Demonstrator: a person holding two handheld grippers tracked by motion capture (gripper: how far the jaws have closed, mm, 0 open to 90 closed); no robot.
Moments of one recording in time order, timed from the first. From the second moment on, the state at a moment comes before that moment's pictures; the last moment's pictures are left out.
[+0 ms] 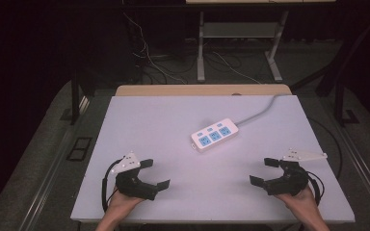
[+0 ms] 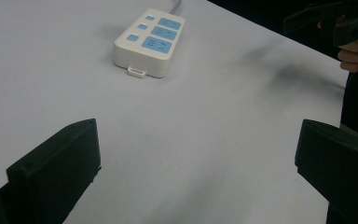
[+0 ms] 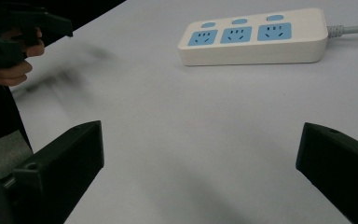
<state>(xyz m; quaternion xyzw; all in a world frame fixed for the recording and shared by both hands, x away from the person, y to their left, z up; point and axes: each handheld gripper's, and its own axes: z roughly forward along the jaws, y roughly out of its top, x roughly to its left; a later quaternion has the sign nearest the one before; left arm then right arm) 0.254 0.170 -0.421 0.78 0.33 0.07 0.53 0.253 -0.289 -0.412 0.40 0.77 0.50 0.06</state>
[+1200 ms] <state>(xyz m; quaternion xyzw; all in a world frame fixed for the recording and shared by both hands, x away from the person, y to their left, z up) 0.252 0.173 -0.424 0.78 0.34 0.07 0.53 0.259 -0.290 -0.404 0.40 0.79 0.46 0.05</state>
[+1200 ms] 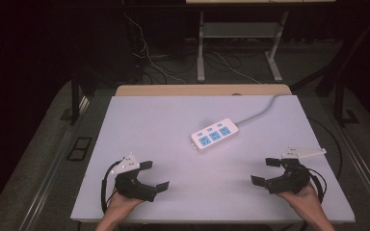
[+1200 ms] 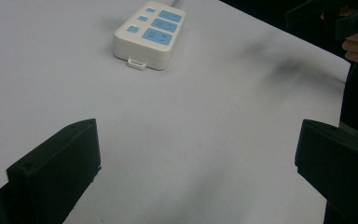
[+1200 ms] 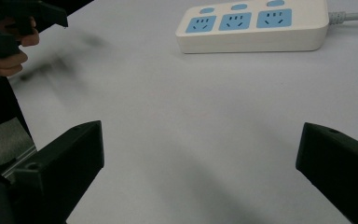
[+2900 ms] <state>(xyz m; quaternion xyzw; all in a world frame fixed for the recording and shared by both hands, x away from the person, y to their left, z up) 0.253 0.174 -0.425 0.78 0.33 0.07 0.52 0.319 -0.229 -0.356 0.32 0.85 0.42 0.02</state>
